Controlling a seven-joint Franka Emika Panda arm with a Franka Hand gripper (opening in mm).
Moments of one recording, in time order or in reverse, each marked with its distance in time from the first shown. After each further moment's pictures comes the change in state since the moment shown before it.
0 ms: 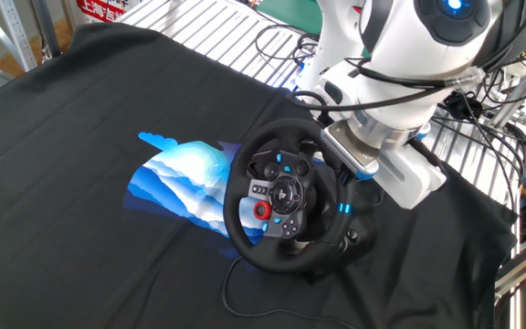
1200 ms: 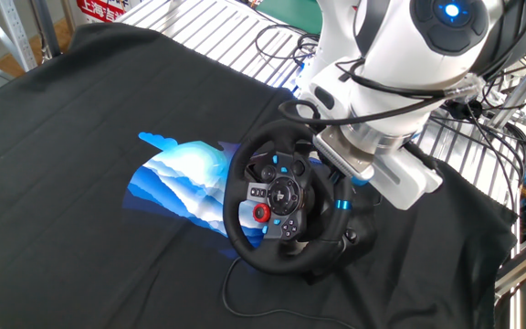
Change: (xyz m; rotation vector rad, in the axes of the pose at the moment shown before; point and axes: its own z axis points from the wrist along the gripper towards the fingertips) arm -0.016 -0.007 -0.008 0.068 0.020 -0.103
